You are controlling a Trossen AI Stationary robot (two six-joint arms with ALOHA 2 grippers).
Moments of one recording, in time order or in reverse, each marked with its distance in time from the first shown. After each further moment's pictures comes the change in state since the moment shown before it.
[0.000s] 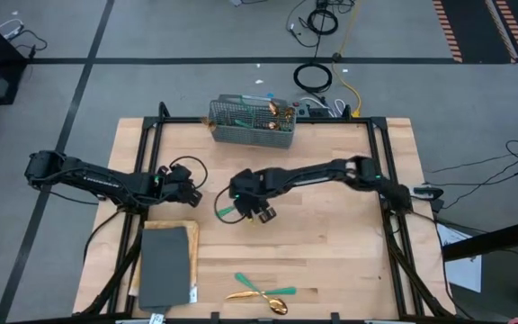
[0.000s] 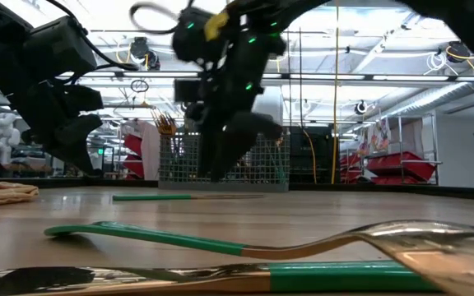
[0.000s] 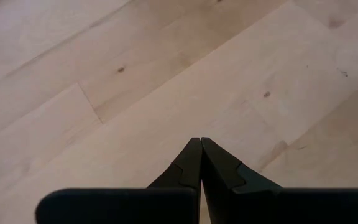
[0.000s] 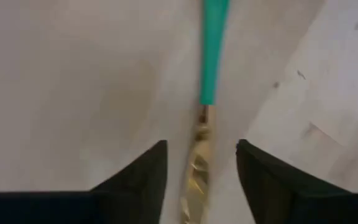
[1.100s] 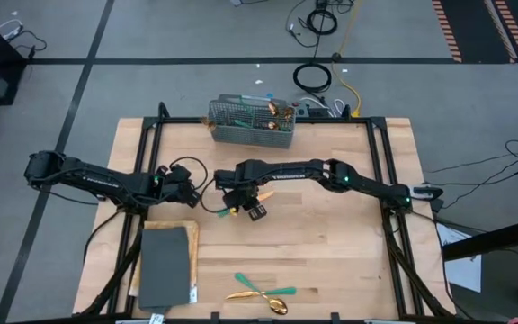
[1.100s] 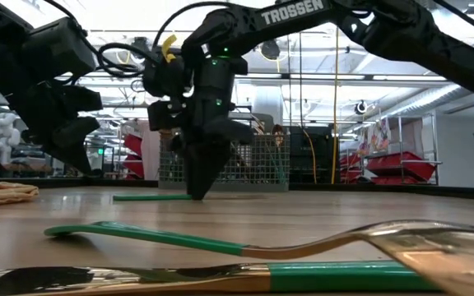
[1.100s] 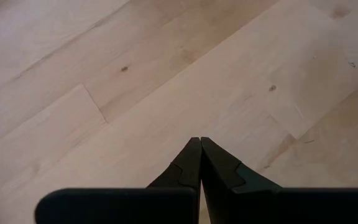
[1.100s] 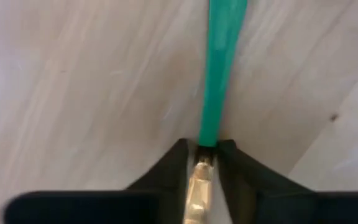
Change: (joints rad) left arm -0.001 0.001 -0.001 -0.016 -0.005 0.029; right arm -0.071 0.384 0.508 -0.377 -0.203 0.014
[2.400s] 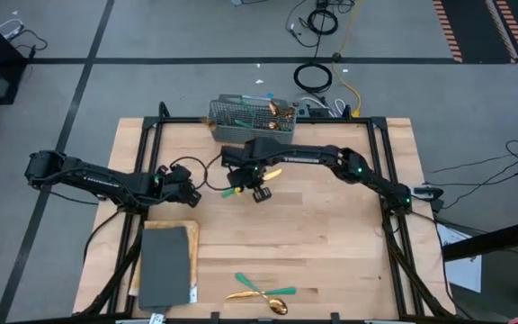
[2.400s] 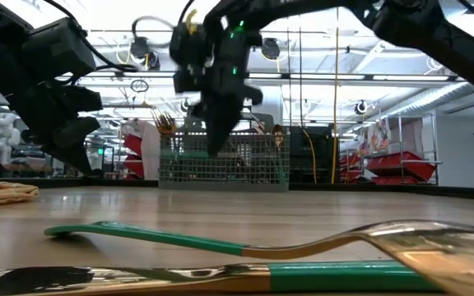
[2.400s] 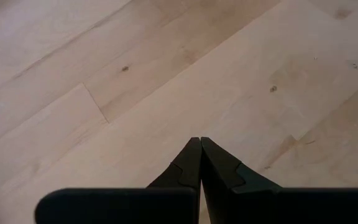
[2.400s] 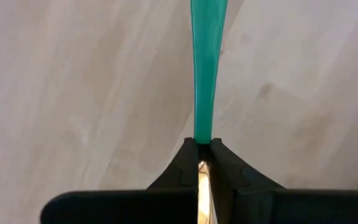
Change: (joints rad) left arm 0.000 0.001 0.000 0.000 -0.002 -0.007; right arm -0.073 -0.212 -0.012 -0.090 0.024 0.016
